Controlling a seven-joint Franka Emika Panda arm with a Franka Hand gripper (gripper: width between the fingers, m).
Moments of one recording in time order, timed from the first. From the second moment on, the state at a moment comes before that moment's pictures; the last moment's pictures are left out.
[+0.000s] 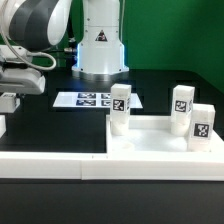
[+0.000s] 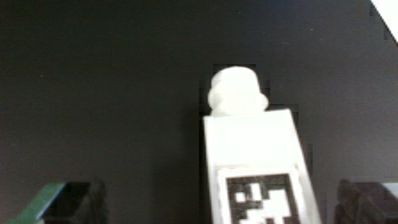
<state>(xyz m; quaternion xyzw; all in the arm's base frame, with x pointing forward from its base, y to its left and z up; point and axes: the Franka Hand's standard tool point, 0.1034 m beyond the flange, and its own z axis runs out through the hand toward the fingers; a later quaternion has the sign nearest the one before) 0.358 -0.235 0.022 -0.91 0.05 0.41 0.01</state>
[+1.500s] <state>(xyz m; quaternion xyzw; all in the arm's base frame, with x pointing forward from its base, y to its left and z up) 0.354 -0.235 0.013 -0.89 0.07 0.45 0.00</state>
